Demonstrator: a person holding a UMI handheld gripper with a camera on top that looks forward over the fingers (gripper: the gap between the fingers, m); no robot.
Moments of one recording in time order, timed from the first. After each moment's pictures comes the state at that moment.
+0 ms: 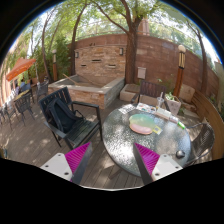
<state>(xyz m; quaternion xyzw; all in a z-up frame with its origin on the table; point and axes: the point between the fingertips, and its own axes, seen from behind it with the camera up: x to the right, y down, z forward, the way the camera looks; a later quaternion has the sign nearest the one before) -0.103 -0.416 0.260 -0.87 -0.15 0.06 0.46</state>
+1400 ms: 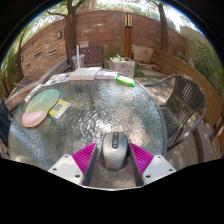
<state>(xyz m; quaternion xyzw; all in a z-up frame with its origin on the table) 0.336 -0.170 -0.017 -0.93 0.09 -0.04 0.36</state>
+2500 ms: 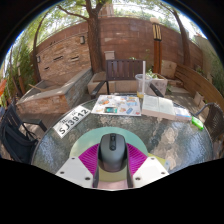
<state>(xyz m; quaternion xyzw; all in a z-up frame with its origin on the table) 0.043 0.069 0.028 -0.91 0.02 0.02 0.42</state>
